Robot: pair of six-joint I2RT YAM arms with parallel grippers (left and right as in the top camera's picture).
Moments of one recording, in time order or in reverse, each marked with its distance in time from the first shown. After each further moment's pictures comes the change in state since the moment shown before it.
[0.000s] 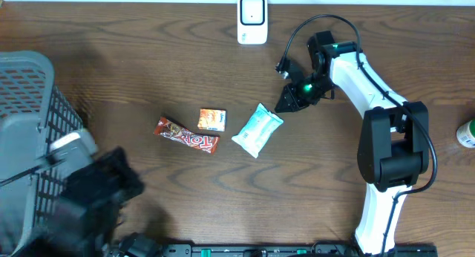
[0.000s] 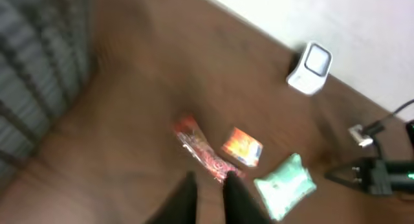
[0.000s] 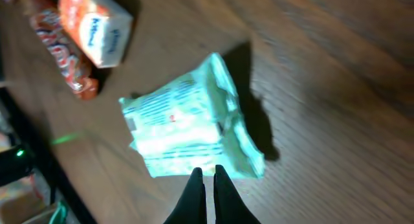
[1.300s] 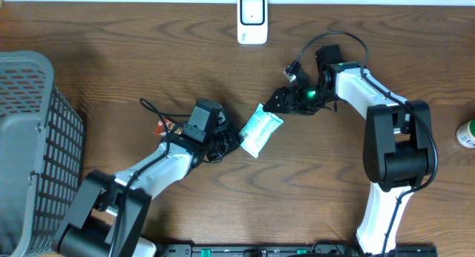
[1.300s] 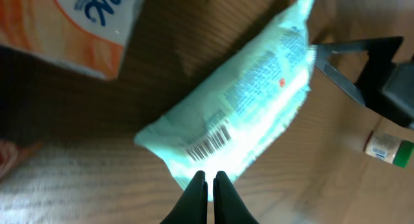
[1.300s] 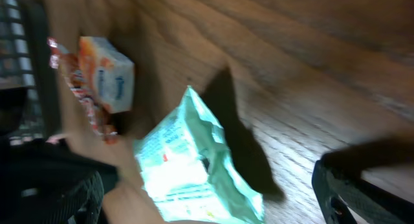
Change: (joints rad) left arm -0.008 0.949 -0.461 1.162 0.798 -0.190; right arm -0.049 0.000 -0.212 0.327 -0.196 0.254
